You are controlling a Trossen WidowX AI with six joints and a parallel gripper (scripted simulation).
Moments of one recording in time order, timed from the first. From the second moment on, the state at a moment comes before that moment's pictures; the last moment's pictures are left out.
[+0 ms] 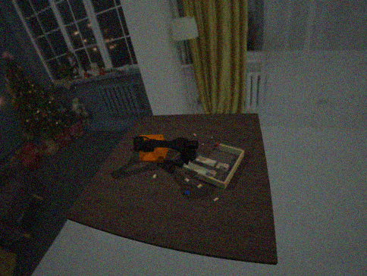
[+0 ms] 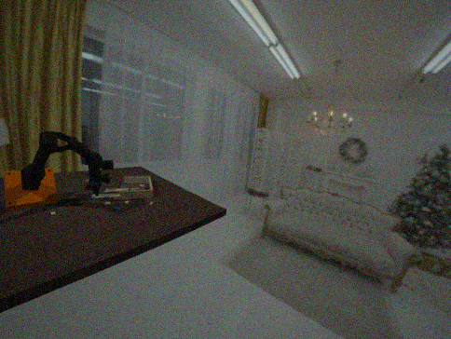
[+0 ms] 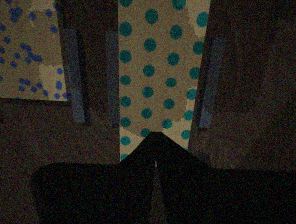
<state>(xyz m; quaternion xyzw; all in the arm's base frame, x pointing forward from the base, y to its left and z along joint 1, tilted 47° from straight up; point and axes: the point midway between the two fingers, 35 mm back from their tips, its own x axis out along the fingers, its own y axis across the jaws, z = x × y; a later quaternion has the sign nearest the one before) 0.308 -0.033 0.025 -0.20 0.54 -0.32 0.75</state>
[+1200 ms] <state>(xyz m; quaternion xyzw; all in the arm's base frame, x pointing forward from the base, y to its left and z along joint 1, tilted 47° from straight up) 0.260 -0.030 0.009 -0.20 0.54 -0.32 0.75</state>
